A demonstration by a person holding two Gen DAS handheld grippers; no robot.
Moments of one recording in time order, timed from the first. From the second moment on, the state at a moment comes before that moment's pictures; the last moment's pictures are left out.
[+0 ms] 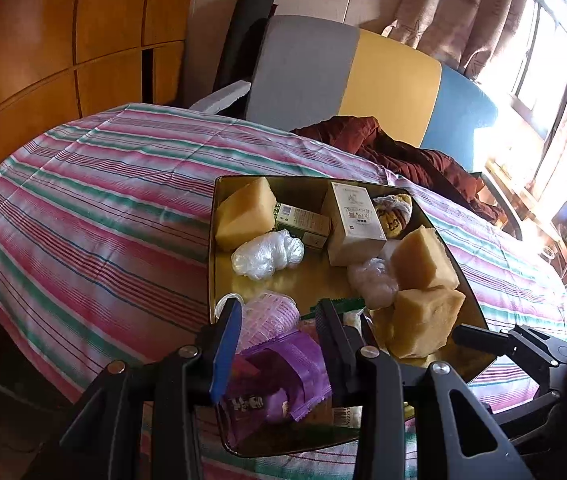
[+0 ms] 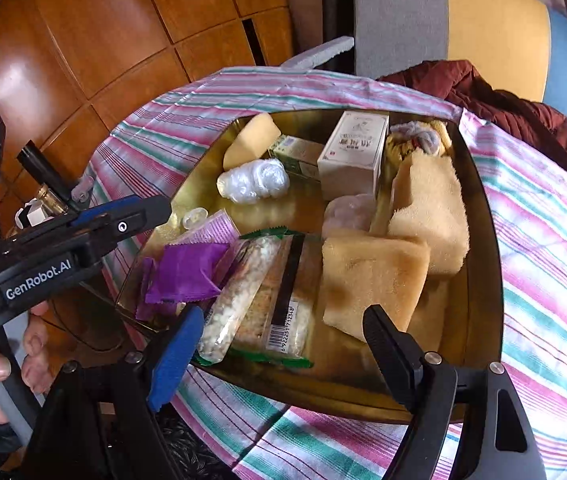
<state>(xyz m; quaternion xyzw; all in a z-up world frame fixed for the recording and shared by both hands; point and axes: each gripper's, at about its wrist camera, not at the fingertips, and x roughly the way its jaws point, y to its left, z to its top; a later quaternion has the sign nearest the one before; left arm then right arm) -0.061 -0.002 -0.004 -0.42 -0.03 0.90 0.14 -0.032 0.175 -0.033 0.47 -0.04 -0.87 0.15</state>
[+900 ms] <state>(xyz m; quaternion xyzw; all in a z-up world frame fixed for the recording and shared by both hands) -0.011 0.038 0.032 -0.32 0.04 0.94 0.08 0.007 0.209 0.005 0.38 -0.04 -0.92 -0.02</state>
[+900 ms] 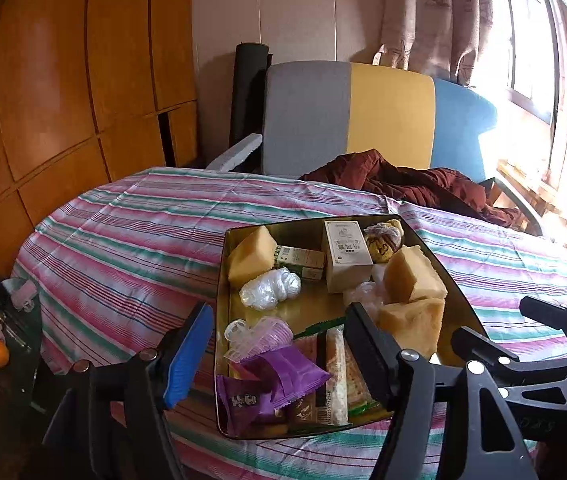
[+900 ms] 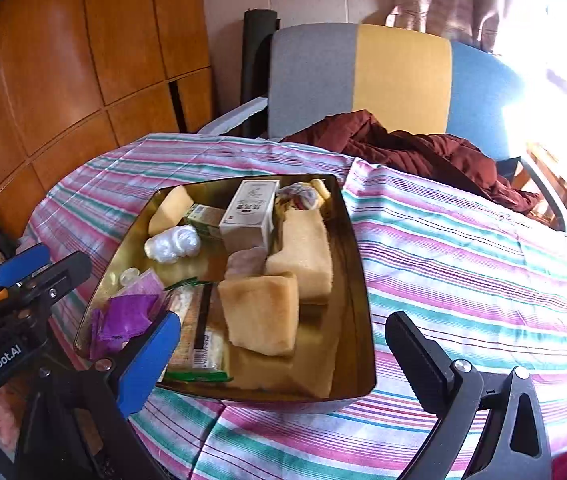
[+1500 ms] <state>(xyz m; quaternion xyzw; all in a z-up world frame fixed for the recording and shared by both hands) -0.002 0.038 0.025 -0.34 0.02 0.94 0.08 0.021 0.216 0.008 0.36 -0.04 -0.93 -0.06</state>
